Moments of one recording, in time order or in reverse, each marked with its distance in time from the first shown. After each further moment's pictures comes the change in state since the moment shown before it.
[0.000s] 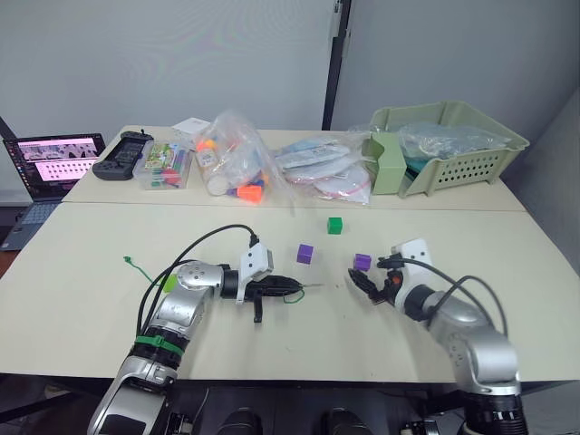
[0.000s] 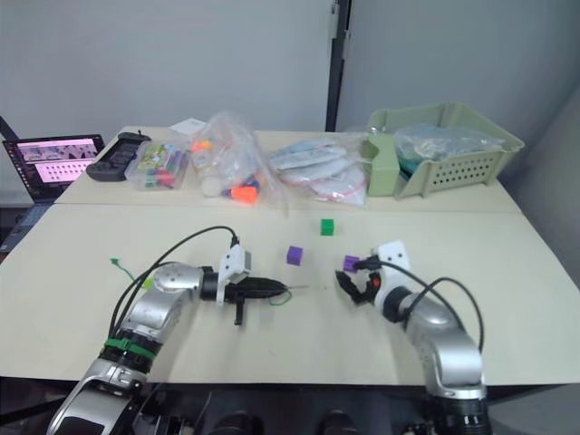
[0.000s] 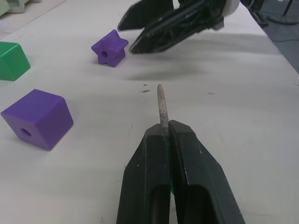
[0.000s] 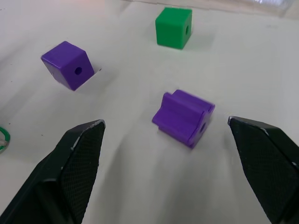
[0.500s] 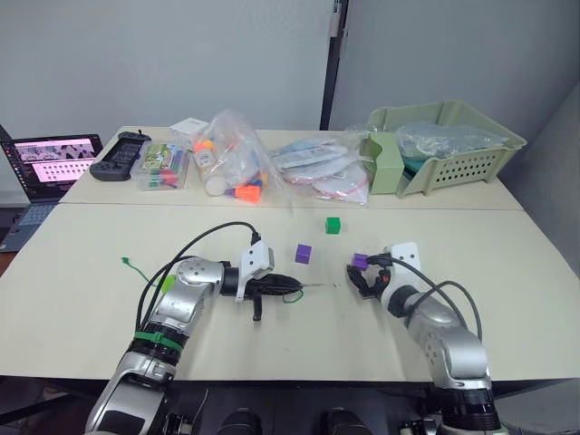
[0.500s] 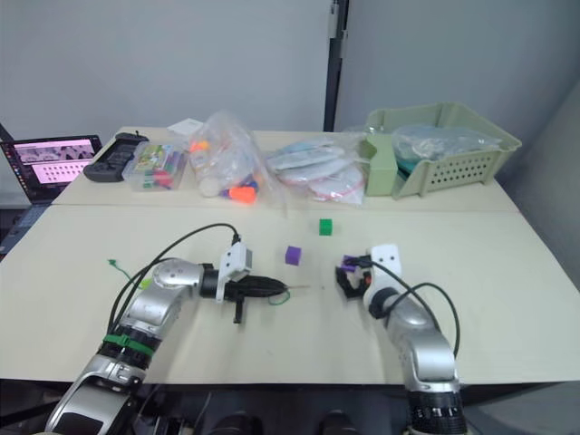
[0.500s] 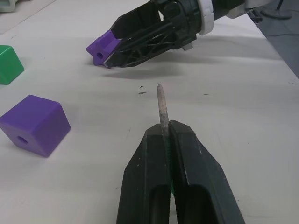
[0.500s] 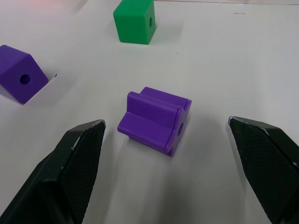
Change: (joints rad) left arm -0.021 0.018 -0.014 -0.009 0.000 0.021 -0.016; right arm -0.059 0.089 0.028 0.156 -0.029 -0.123 -0.131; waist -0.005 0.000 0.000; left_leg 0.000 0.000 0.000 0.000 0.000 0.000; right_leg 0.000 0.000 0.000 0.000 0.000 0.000
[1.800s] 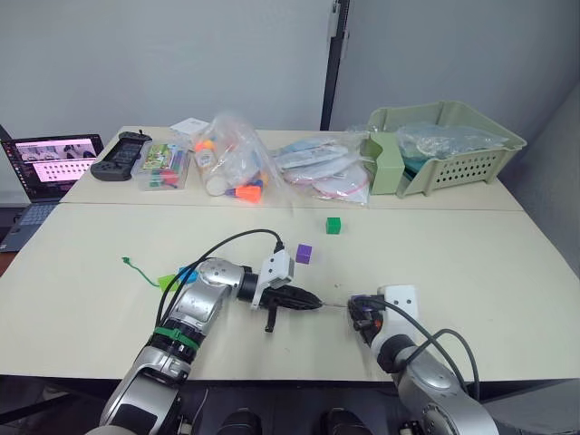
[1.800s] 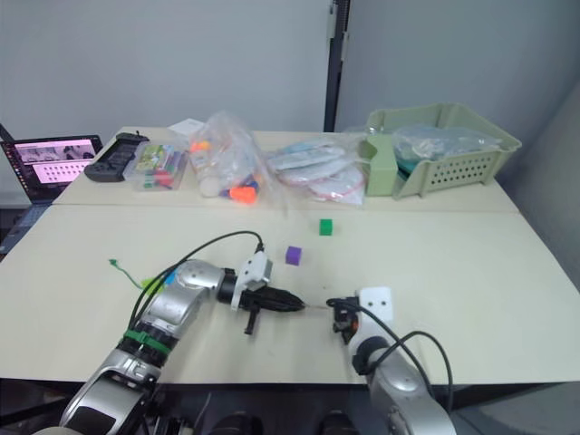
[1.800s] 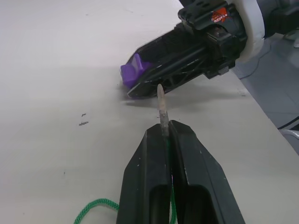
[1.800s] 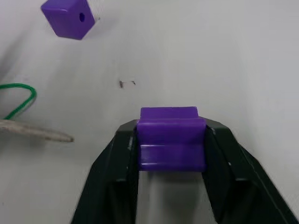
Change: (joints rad) left arm -0.049 -0.065 -0.088 0.044 -0.009 0.008 -0.110; right arm 0.413 0.090 0.135 -0.550 -0.015 0.191 -0.209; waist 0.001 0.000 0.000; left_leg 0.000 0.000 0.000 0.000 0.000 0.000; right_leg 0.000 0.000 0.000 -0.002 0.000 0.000
